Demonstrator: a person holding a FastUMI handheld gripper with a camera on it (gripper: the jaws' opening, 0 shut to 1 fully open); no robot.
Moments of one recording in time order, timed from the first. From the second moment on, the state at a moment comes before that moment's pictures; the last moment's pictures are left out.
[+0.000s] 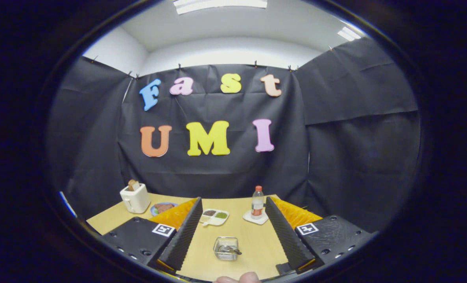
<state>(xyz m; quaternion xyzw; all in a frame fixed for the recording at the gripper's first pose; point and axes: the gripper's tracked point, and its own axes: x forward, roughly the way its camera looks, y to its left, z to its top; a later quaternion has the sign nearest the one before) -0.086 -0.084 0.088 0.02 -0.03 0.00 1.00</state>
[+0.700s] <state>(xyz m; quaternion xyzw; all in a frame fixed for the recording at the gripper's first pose) -0.093 -0.050 0.055 0.00 -0.06 0.01 1.00</state>
